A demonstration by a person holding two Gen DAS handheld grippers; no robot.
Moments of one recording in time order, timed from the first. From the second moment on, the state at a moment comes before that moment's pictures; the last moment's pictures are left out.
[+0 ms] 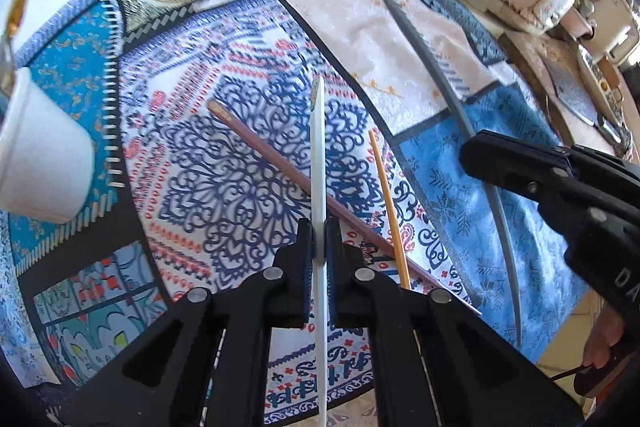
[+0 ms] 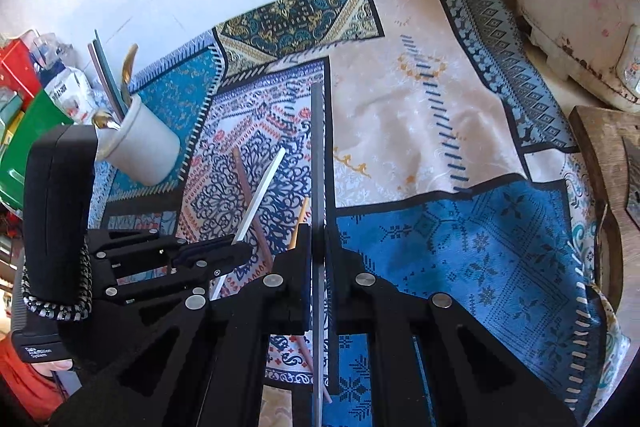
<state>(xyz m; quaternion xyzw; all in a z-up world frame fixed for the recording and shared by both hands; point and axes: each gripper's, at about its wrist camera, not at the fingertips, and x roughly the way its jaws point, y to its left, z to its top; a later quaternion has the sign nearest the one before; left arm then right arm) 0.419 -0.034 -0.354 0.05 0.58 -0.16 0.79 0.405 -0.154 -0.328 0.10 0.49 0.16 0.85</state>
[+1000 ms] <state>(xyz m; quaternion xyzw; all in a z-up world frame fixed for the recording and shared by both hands) 0.409 0.135 -0.160 -0.05 0.36 -0.03 0.93 0.442 -0.031 -0.183 0.09 0.31 0.27 0.91</state>
